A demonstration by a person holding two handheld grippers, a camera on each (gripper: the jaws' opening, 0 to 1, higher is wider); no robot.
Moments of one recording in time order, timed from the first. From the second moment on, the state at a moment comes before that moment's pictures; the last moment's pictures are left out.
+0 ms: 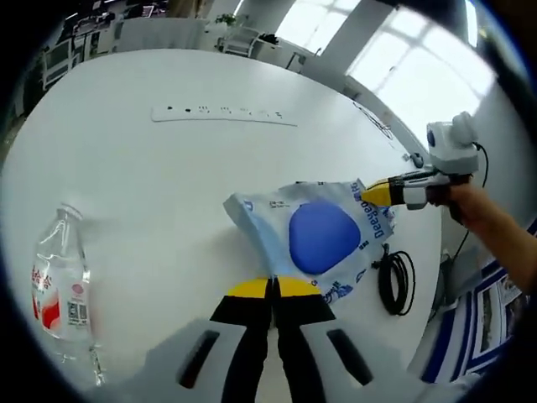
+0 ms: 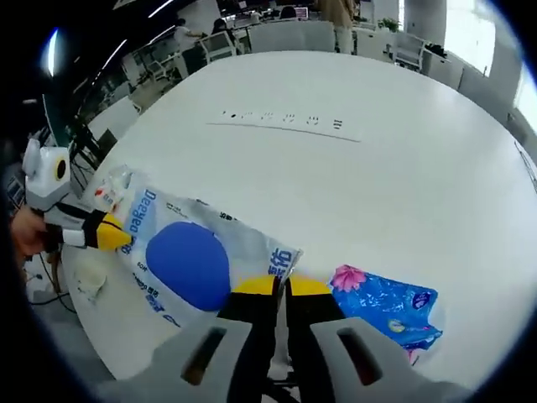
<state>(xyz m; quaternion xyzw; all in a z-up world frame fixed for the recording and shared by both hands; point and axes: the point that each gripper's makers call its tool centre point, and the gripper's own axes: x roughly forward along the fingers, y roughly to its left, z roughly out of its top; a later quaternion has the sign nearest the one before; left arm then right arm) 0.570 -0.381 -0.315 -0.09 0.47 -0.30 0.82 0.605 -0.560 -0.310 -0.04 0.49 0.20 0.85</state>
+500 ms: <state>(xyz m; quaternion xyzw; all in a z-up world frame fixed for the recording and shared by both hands) 0.569 -0.380 -0.332 -0.12 0.48 -0.29 0.82 0.603 -0.560 -0.324 -0.06 0.50 0.19 0.84</state>
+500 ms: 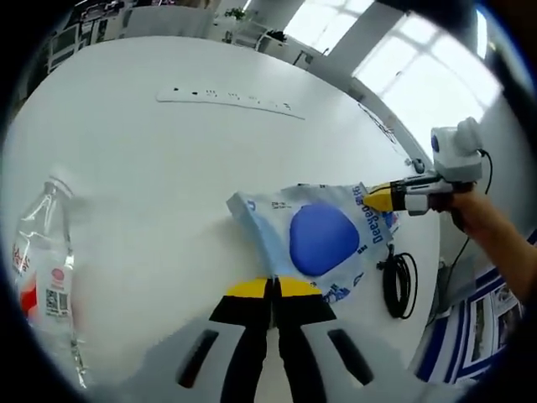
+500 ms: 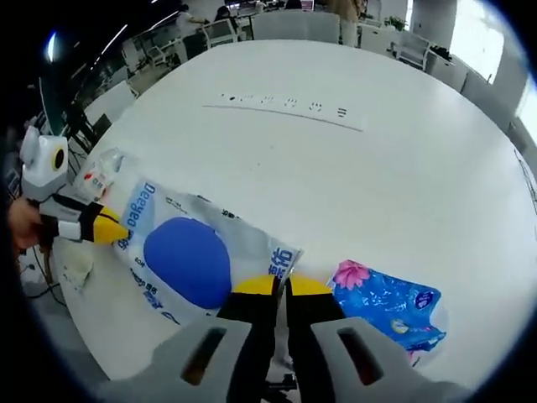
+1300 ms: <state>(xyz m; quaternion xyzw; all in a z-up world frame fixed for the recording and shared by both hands) 0.570 -0.379 -0.333 -0.14 0.48 -0.29 0.82 0.597 -0.558 -0.324 -0.05 0.51 0.17 0.84</state>
